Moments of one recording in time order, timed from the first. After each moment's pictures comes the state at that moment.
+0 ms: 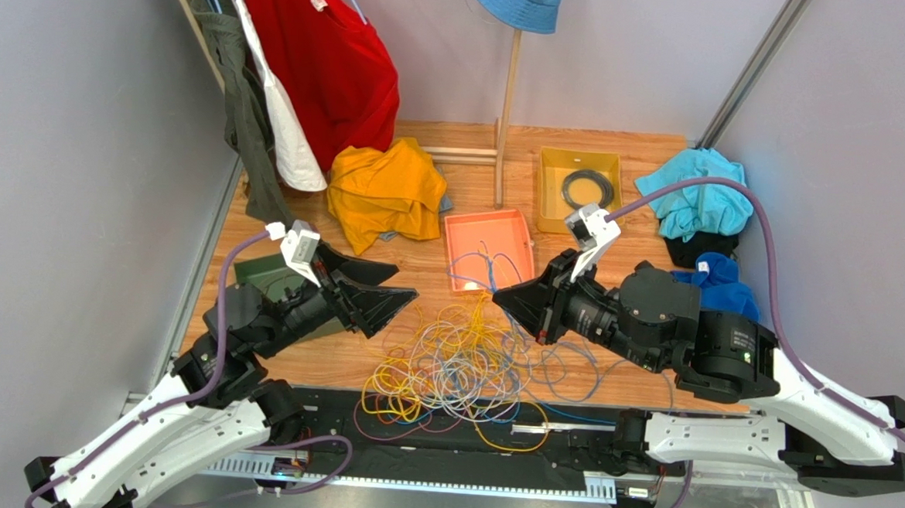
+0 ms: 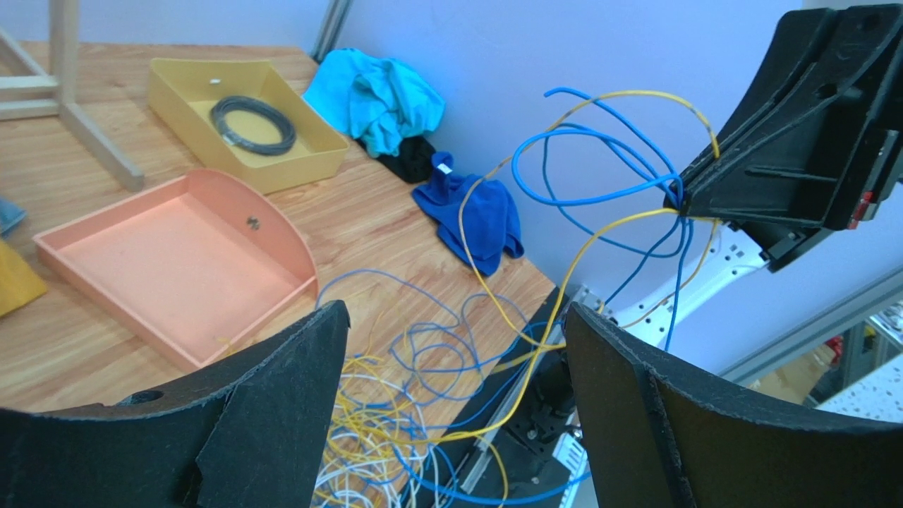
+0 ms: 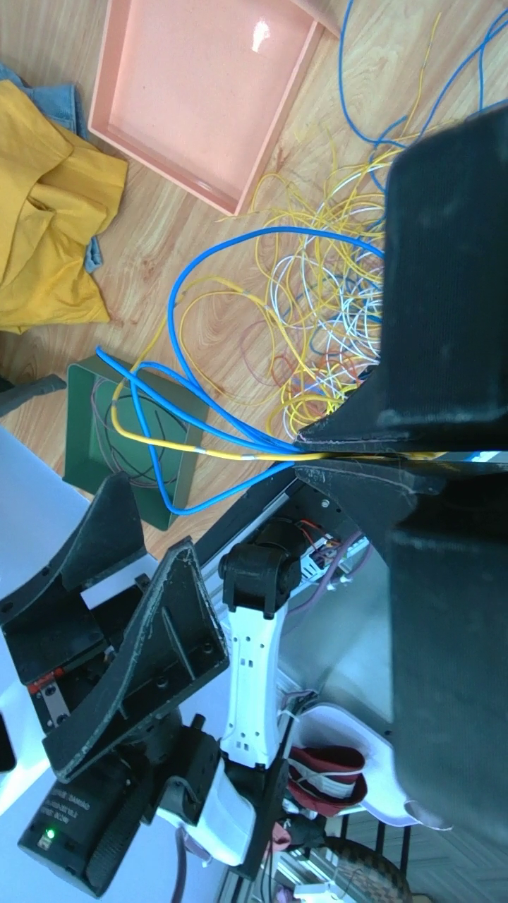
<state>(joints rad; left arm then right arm) -0.84 0.45 0.68 -0.10 0.10 -0.55 1.31 0.90 1.35 -0.69 0.35 0.57</state>
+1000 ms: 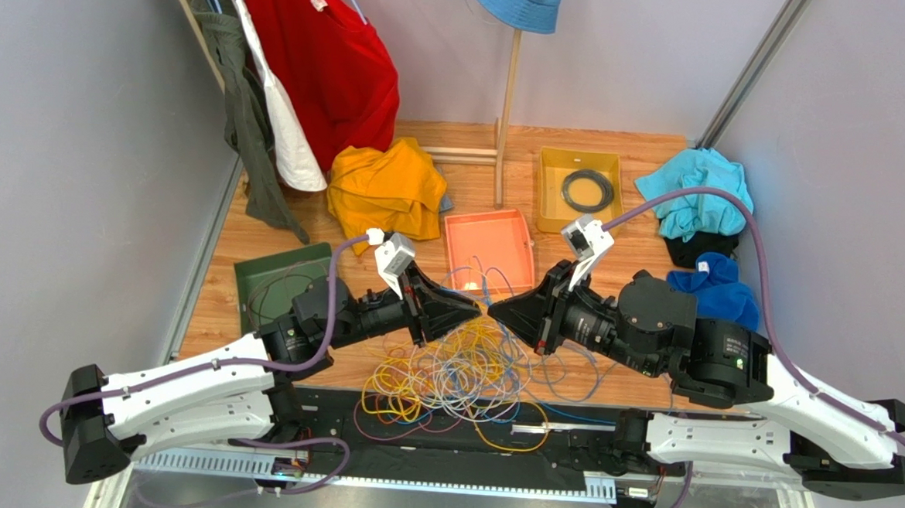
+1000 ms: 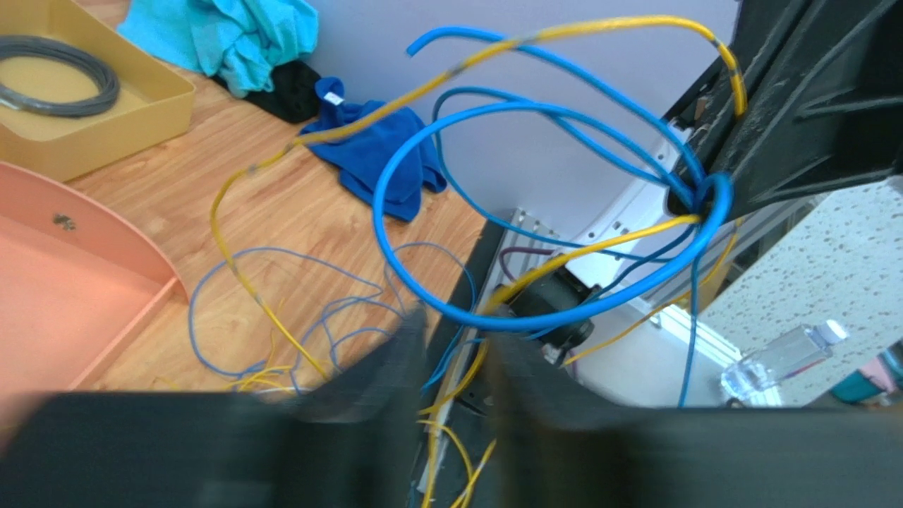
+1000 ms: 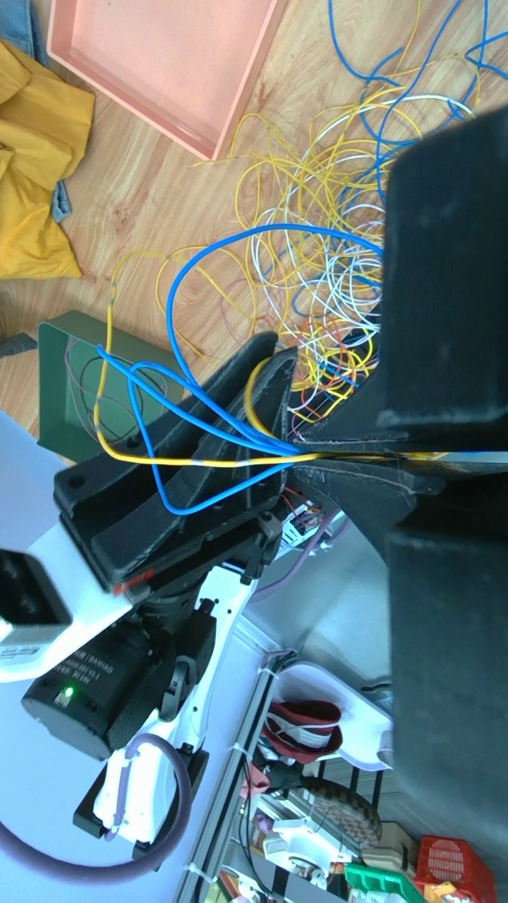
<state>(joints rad) -1.06 0.82 0.60 0.33 0.16 -0.49 1.31 0.84 1.25 -0.63 0.27 0.63</state>
